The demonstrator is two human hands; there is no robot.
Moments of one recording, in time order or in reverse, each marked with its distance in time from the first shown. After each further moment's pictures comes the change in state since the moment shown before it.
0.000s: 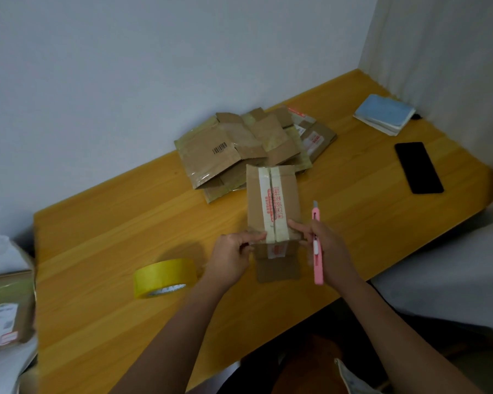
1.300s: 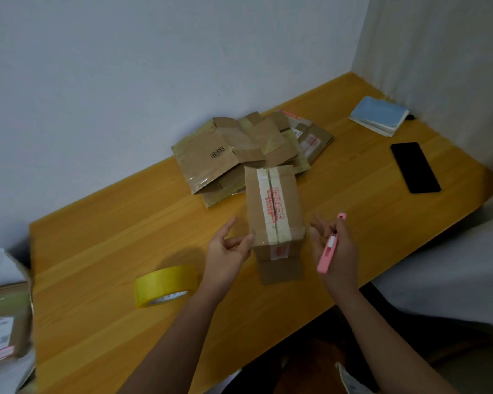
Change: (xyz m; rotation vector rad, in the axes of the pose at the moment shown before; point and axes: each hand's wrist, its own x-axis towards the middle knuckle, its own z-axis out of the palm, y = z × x) left_hand -0.002 0.013 -0.008 -0.668 0.108 -0.451; right_hand -0.005 -0.010 0.013 0.100 0.367 0.181
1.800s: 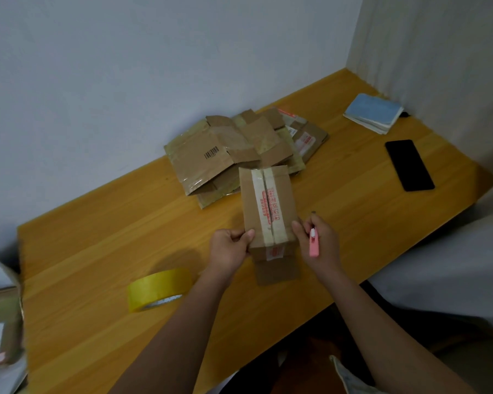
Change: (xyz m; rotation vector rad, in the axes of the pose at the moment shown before) left_hand 0.024 0.009 0.019 0.170 0.033 -0.119; right_hand 0.021 -0.006 0.014 0.041 -0.122 0.090
